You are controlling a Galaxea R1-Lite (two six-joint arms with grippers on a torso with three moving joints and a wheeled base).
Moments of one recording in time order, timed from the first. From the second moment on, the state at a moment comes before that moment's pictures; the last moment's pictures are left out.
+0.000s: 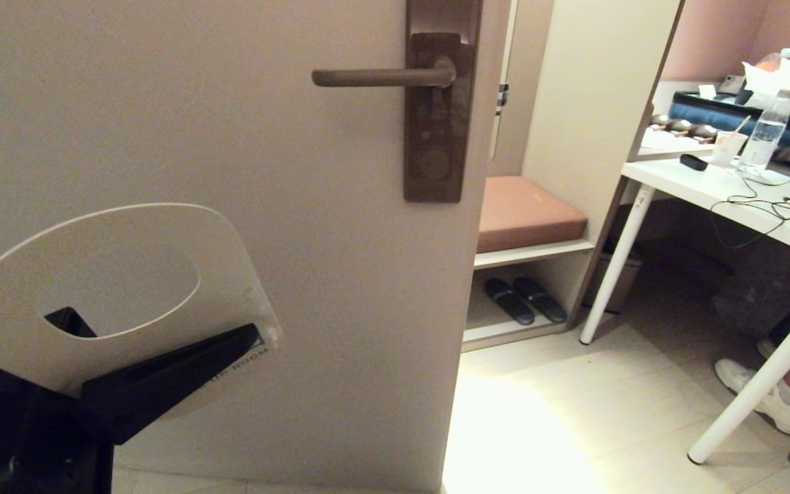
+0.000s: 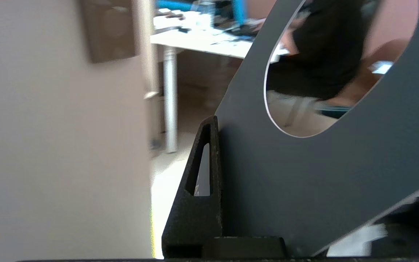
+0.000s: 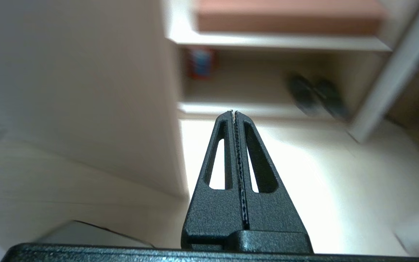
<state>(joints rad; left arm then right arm) -0.69 1.05 -0.37 -0.82 -0.28 -0.10 -0.04 0.50 -0.01 -0.34 0.24 0.00</state>
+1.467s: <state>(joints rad) -0.58 1.08 -0.40 -0.75 -0.22 -0.08 0.01 0.00 0.00 0.00 0.02 -0.03</state>
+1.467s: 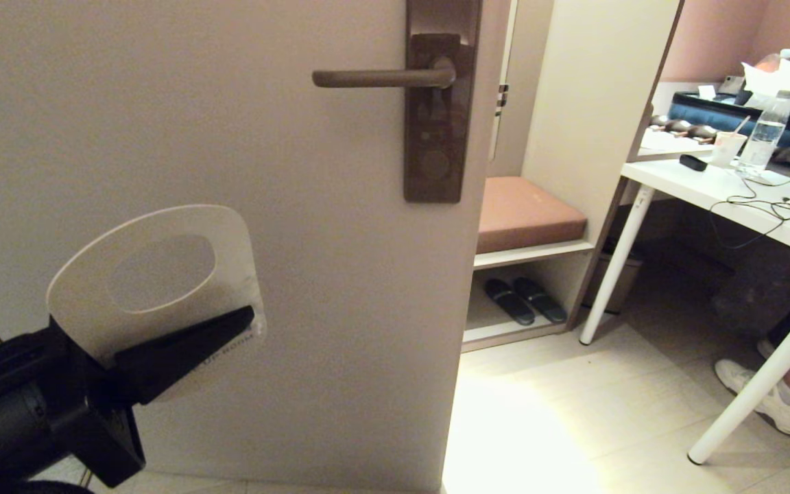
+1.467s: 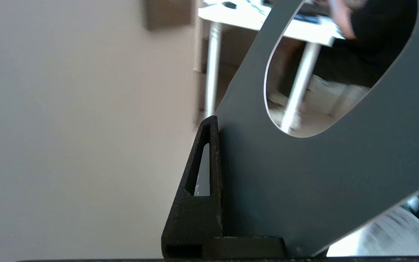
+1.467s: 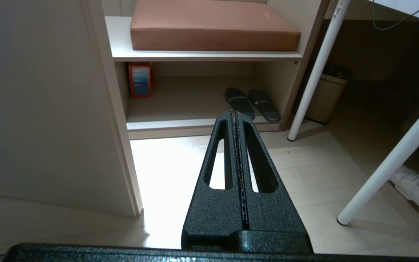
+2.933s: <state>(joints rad) -0.45 1.25 -0.76 -0.54 -0.09 -0.23 0.01 0.00 0.00 0.00 0.02 -0.03</state>
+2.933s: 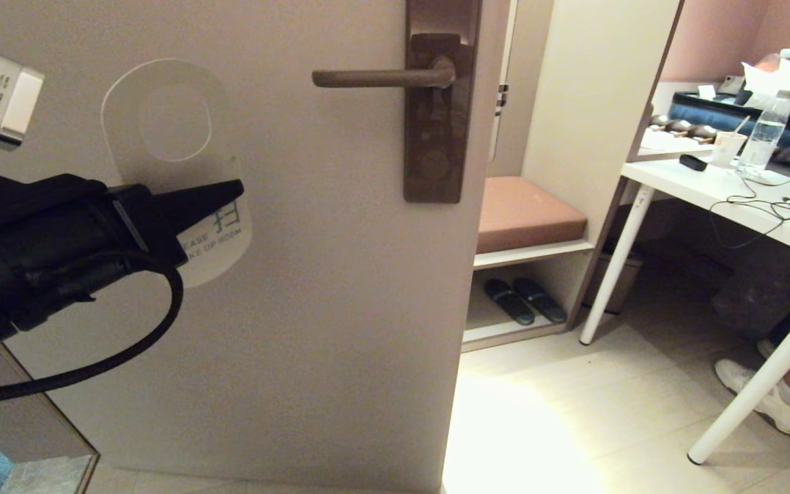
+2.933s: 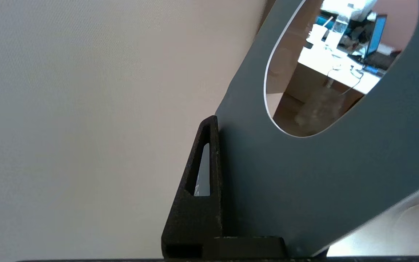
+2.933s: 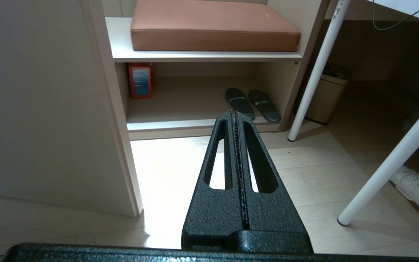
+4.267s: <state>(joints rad) -0.42 1.45 -1.20 -0.17 -0.09 -0.28 0.01 0.00 0.00 0.00 0.02 -0.03</state>
